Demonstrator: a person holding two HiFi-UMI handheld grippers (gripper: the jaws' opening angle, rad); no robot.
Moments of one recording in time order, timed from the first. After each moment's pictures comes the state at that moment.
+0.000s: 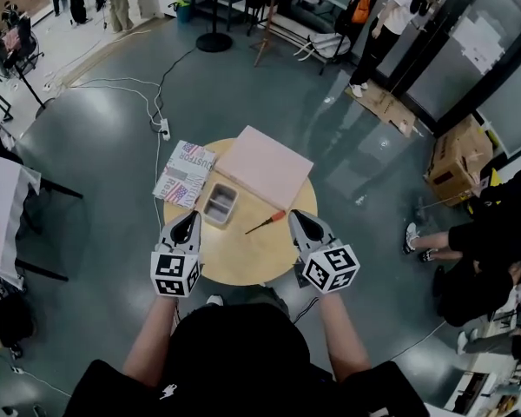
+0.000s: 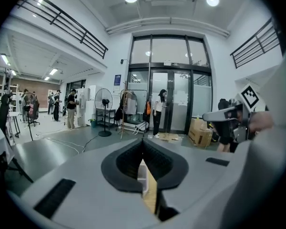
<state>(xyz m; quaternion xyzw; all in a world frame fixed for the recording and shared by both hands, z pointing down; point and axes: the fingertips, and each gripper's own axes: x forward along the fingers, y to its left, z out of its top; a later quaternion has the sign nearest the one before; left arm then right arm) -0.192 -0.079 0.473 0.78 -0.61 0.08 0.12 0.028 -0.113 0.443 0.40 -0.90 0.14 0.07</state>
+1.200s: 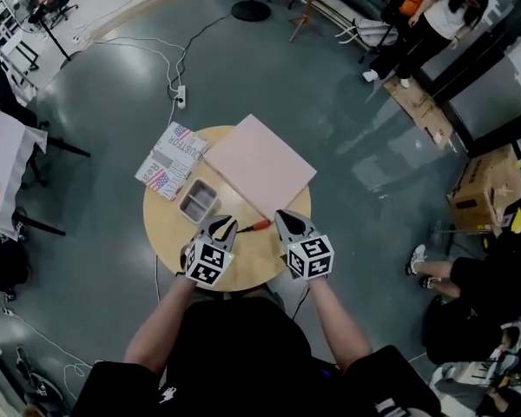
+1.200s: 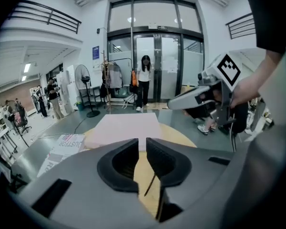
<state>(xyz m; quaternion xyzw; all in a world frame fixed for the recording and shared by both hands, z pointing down) -0.027 -0.179 0.631 0.79 -0.53 0.27 0.16 0.071 -0.236 0.605 0.28 -0.92 0.18 0.19</state>
